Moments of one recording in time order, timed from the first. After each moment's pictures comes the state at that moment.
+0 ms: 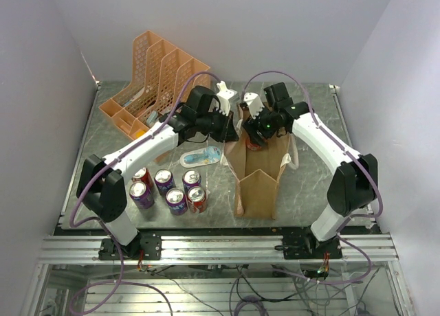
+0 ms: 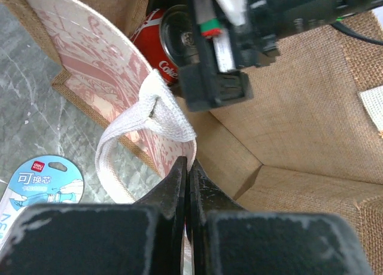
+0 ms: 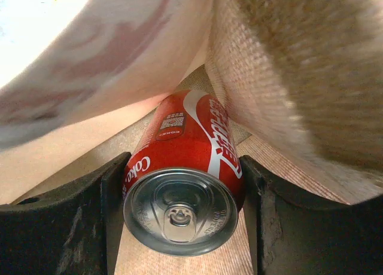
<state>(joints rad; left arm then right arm) -0.66 1.65 1.42 -0.35 0.49 -0.19 0.41 1.66 1.46 -0.75 -0.24 -0.49</state>
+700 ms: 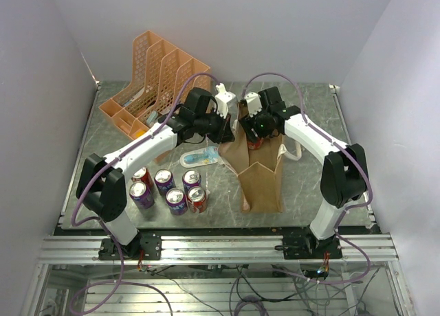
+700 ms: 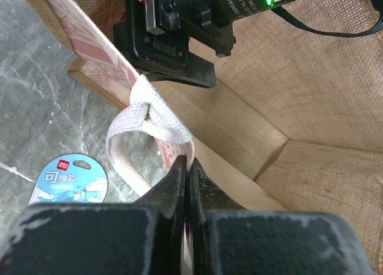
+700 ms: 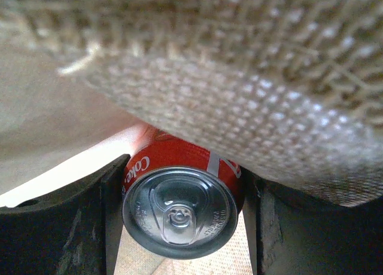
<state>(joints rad) -0.64 1.65 1.38 -0.33 0.50 -0.11 0.40 1.78 1.41 -0.57 -0.10 -0.28</state>
